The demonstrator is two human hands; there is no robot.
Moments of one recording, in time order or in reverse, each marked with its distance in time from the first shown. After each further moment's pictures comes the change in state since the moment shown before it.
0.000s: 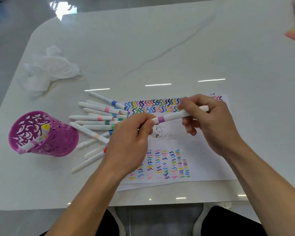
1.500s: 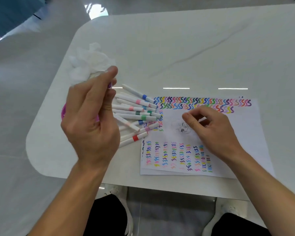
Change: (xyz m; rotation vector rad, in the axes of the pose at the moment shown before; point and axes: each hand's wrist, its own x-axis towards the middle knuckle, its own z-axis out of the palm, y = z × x) left_hand -0.032 -0.018 -0.087 0.216 0.874 0.526; right_hand -0.013 0.025 0.038 -0.440 -0.083 -0.165
